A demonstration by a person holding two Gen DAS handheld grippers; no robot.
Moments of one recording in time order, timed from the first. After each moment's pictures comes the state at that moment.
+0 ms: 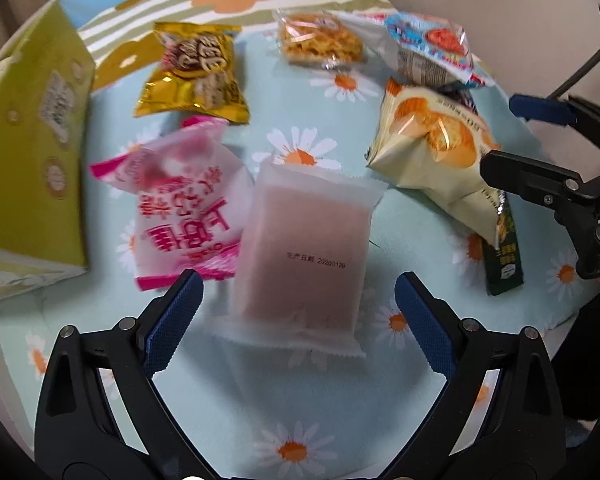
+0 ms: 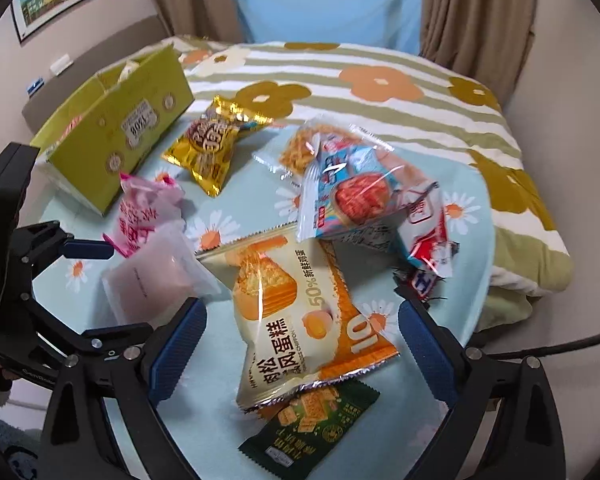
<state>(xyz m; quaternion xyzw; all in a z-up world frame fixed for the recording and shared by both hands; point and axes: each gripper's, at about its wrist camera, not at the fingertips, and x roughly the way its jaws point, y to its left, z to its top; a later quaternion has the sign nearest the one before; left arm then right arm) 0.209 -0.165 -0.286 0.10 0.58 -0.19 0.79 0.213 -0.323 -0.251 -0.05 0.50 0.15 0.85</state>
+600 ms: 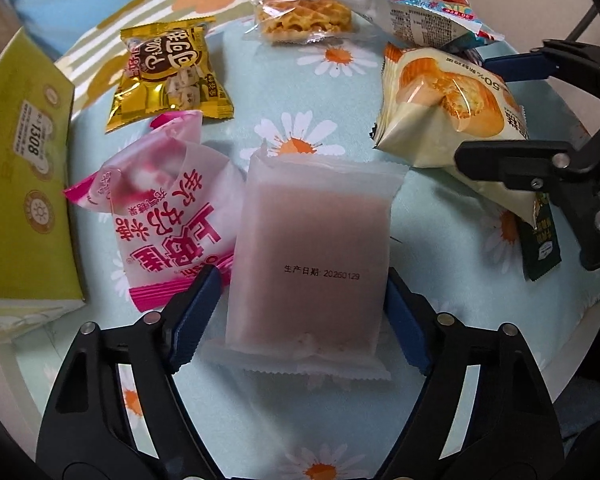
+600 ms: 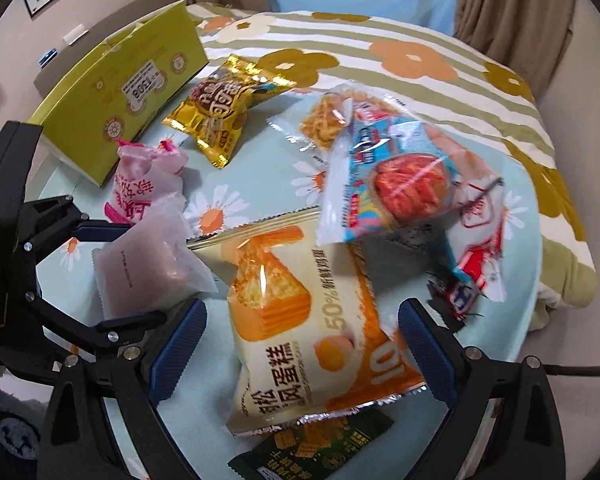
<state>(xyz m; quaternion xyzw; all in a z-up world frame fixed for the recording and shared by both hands) 0.217 -0.183 -0.308 0.17 0.57 -0.20 0.77 0.238 -0.309 -0.280 -0.07 0.54 0.20 0.81</state>
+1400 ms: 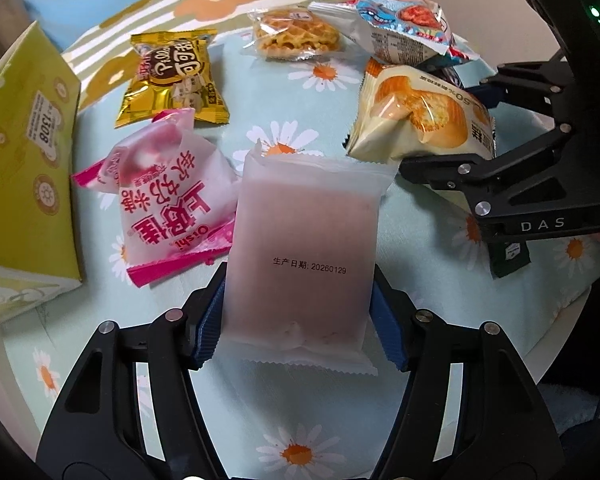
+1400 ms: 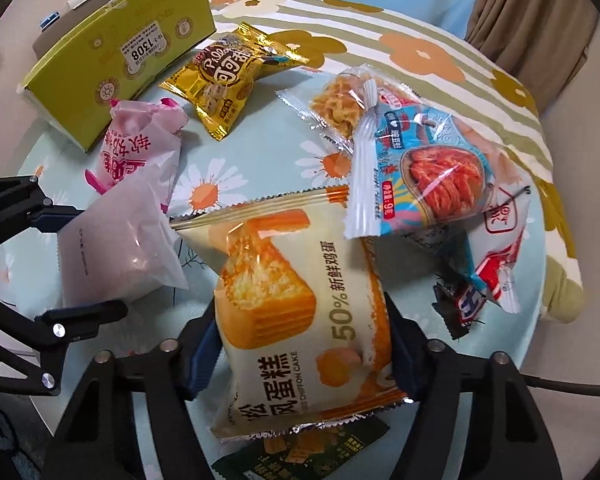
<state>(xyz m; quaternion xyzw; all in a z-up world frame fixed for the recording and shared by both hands) 0.197 -0.173 -0.285 0.13 0.56 -0.21 0.79 0.232 -0.291 -0.291 -0.13 0.55 0.19 0.80</state>
